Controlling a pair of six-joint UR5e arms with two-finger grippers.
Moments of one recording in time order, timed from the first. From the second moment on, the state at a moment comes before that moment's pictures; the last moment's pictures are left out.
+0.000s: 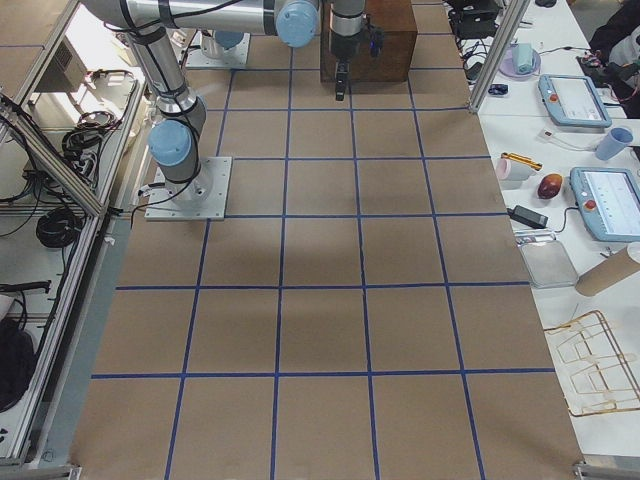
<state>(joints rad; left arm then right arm) -1.04 -2.01 -1.52 -1.30 1.41 0.68 1.52 -1.59 1.63 -1.60 -1.59 0.04</state>
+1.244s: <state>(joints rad) -1.01 -2.05 -1.45 -1.31 1.42 0.75 1.52 -1.59 1.63 -1.60 -1.59 0.04</state>
